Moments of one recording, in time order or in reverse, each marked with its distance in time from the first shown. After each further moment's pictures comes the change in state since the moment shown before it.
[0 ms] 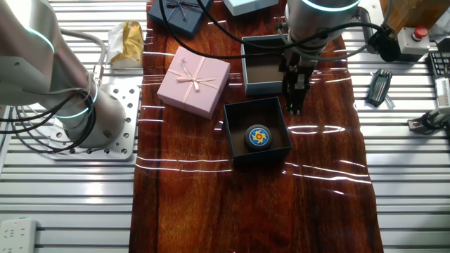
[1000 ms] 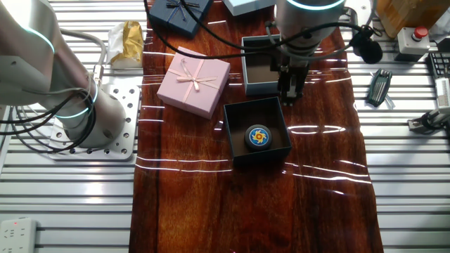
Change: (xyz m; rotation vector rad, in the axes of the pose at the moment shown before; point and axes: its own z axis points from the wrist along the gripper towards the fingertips) arm 0.002 -0.008 -0.005 0.010 -0.052 0.102
